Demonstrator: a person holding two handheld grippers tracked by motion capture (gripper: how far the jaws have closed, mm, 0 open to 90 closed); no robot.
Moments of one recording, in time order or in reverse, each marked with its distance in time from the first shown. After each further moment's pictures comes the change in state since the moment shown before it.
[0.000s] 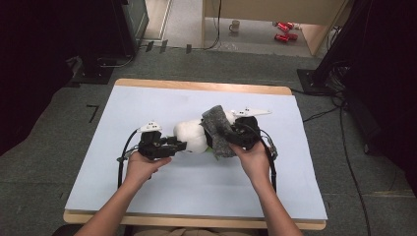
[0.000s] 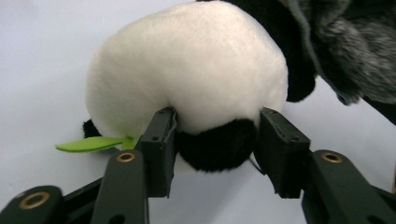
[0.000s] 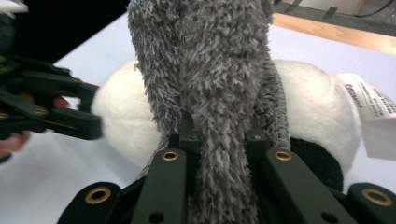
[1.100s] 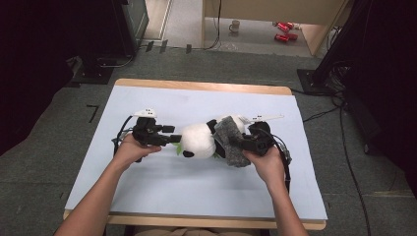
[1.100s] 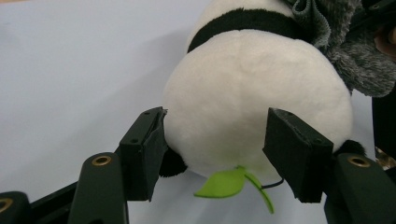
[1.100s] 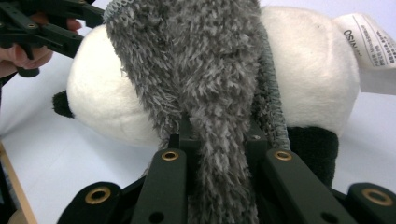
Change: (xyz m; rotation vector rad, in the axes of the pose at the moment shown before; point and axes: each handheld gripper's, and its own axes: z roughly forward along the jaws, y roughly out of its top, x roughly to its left) left arm 0.048 0.028 0.007 0.078 -0.178 0.105; right arm -0.032 -0.025 -0.015 0.124 0.068 0.077
